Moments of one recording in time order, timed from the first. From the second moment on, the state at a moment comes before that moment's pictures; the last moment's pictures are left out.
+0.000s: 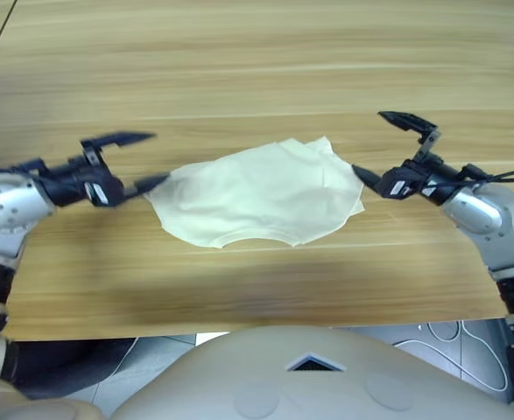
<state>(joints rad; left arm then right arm) -0.05 1.07 -0.26 0.29 -0.17 -0.98 -0.81 -0.03 -0.83 0.15 0.00 -0.29 -0.55 0.40</state>
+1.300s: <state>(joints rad) 0.11 1.01 -0.22 0.27 0.38 -0.81 -0.59 0.09 -0.87 0.33 0.00 -0.44 -0.52 0.58</state>
